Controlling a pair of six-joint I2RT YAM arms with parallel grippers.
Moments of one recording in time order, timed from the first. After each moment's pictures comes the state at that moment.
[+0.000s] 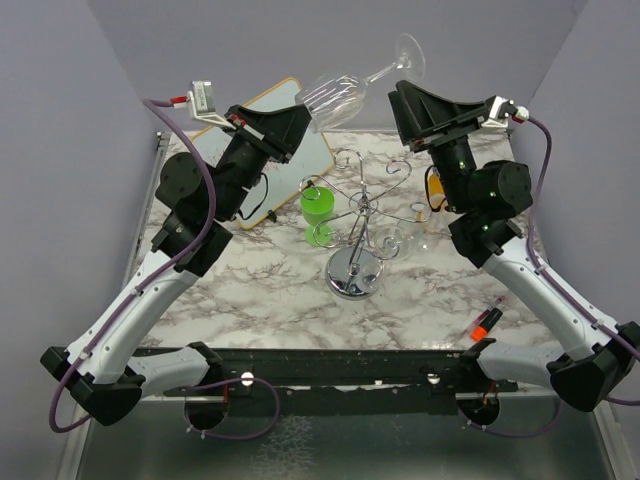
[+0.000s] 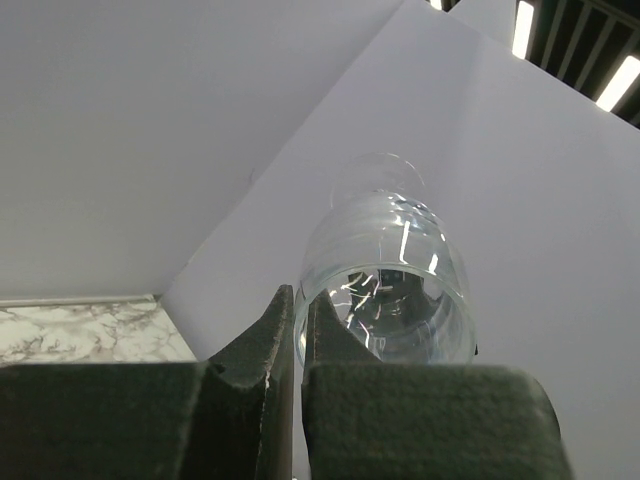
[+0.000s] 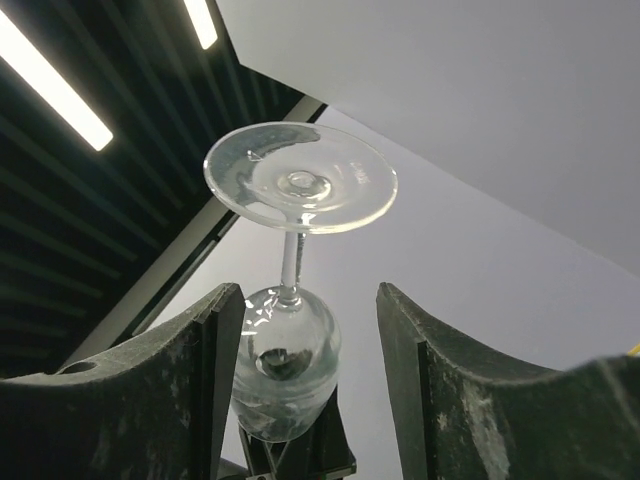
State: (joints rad) left arm -0.67 1.13 1.39 0.20 -0.06 -0.79; right arm 0.61 1.19 1.22 0.60 0.11 1.24
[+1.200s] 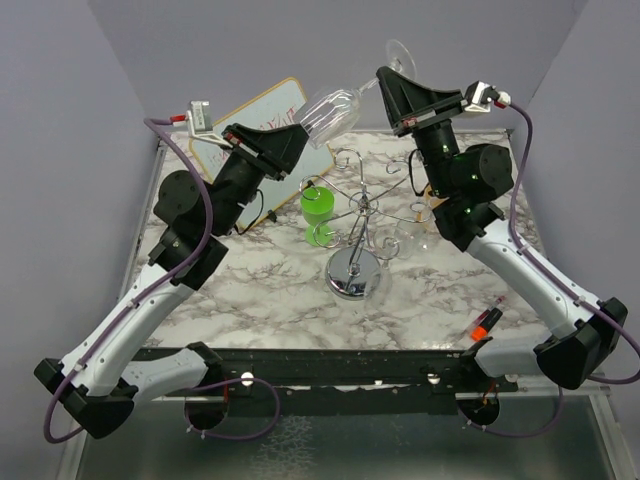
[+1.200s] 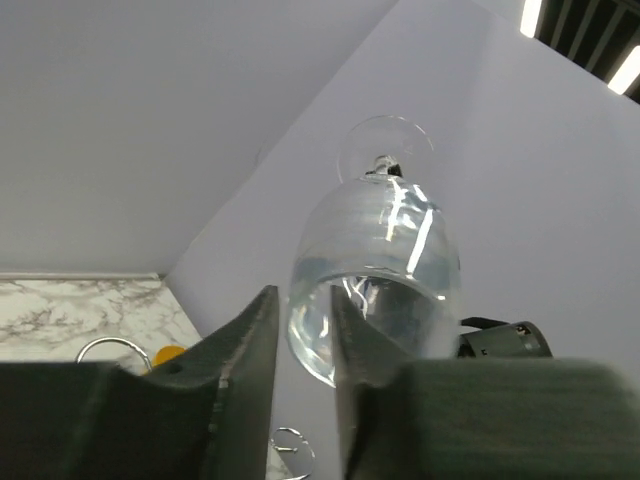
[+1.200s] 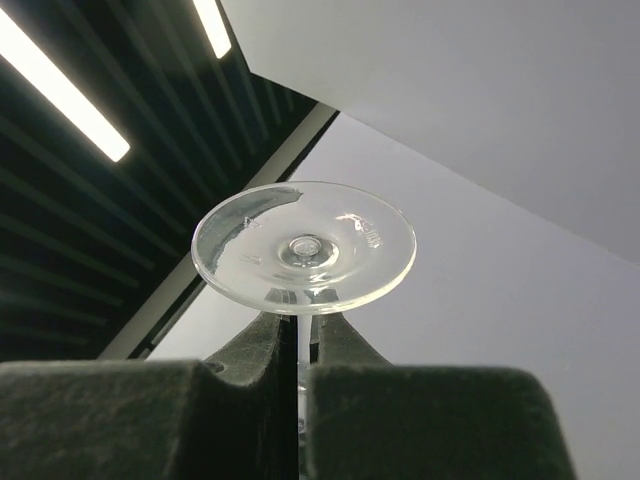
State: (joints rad) left arm -0.67 1.05 1.27 0.22 -0.05 -0.81; right arm 0.63 1.32 1.34 0.66 0.14 1.28
